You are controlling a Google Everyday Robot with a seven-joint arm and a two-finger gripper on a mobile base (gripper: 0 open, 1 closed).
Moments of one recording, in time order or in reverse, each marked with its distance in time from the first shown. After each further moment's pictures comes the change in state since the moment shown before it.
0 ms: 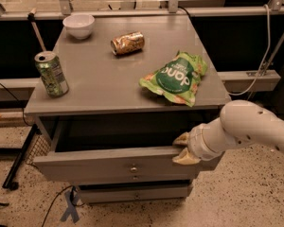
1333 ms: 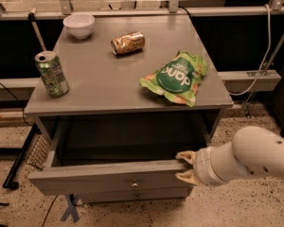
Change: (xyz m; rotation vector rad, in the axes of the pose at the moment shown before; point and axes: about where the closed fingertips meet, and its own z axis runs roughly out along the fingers) arm 0.009 0.065 -0.010 0.001 -0.018 0.025
